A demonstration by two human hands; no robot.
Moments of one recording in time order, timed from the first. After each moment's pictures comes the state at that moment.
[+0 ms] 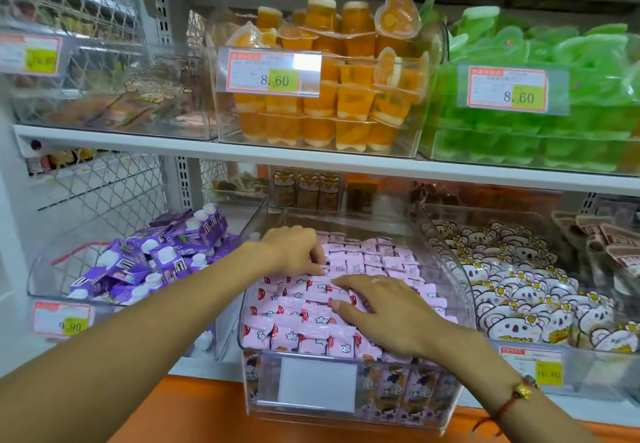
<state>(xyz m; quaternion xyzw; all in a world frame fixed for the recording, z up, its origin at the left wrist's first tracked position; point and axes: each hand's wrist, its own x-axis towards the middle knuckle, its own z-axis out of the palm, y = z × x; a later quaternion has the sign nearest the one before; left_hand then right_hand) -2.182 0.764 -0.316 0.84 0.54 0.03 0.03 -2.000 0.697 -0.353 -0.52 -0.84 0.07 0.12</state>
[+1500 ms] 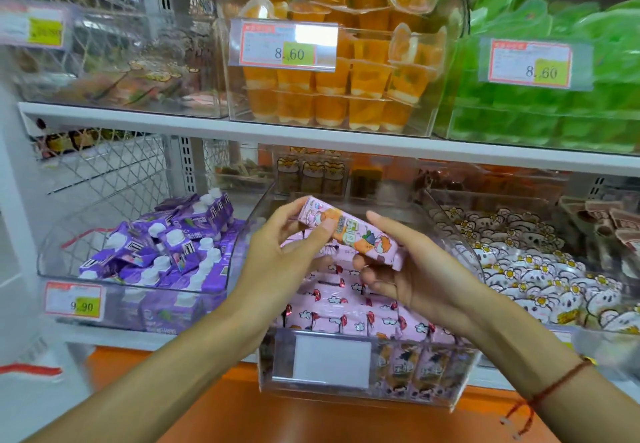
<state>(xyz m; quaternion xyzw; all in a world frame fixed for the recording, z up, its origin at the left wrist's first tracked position) -2.180 0.640 -0.316 0.51 0.41 0.61 0.45 -2.013 0.665 -0.305 -0.37 -0.48 0.68 0.40</state>
